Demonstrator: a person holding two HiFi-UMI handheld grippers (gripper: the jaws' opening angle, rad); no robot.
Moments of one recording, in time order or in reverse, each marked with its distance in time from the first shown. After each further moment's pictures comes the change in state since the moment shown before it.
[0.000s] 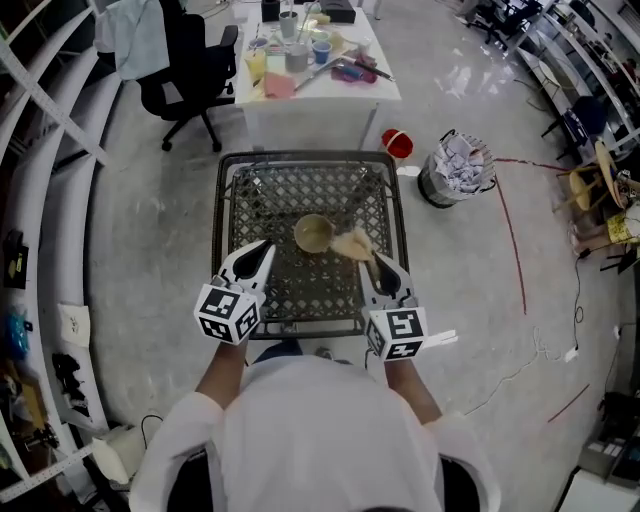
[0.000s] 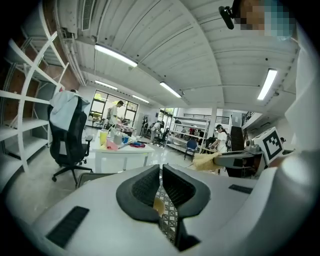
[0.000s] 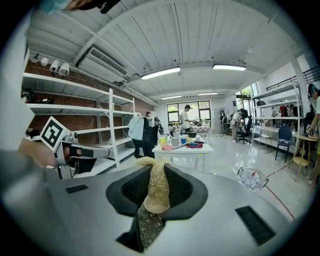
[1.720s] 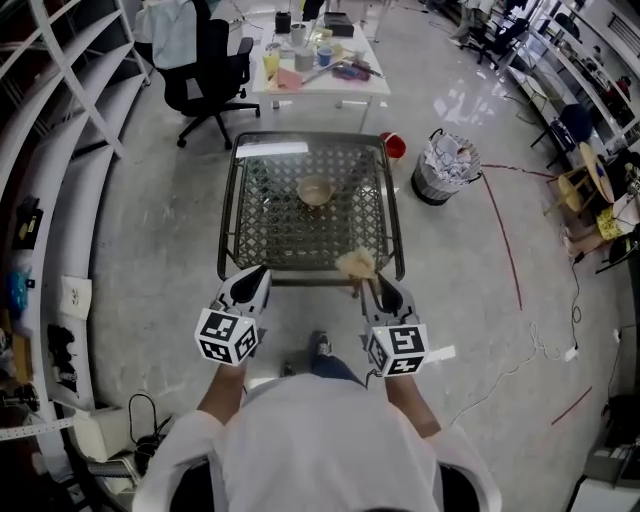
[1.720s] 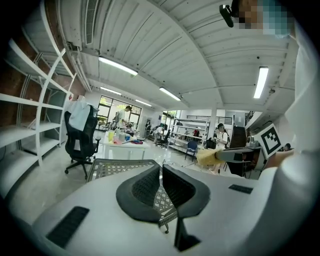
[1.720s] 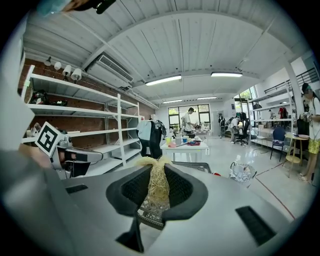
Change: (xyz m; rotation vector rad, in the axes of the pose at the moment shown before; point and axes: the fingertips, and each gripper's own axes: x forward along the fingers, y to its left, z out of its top) left arm -0.192 -0.135 -0.076 0.010 -0.034 0.061; right arm -0.214 0.080 -0.048 -0.008 -0.037 0.003
